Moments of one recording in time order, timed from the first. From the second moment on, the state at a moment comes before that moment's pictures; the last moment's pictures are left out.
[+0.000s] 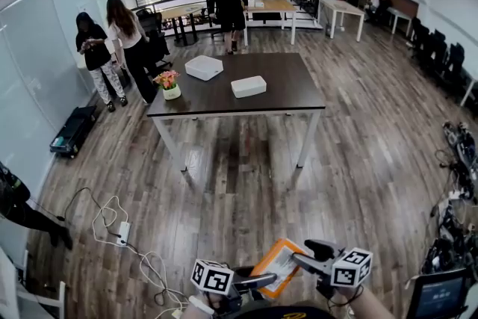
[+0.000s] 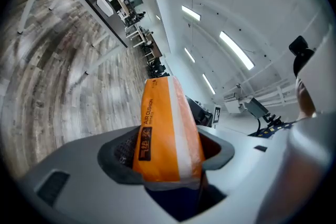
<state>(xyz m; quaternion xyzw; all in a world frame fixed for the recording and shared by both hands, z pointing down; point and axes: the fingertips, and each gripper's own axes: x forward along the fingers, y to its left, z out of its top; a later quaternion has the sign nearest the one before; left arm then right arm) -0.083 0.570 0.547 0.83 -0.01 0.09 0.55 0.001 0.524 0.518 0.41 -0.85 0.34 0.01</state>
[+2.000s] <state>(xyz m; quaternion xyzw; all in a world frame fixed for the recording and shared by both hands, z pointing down) -0.023 0.176 0.529 0.74 -0.11 -0.17 0.65 0.102 0.161 0.519 0.33 -0.80 0.49 -0.14</state>
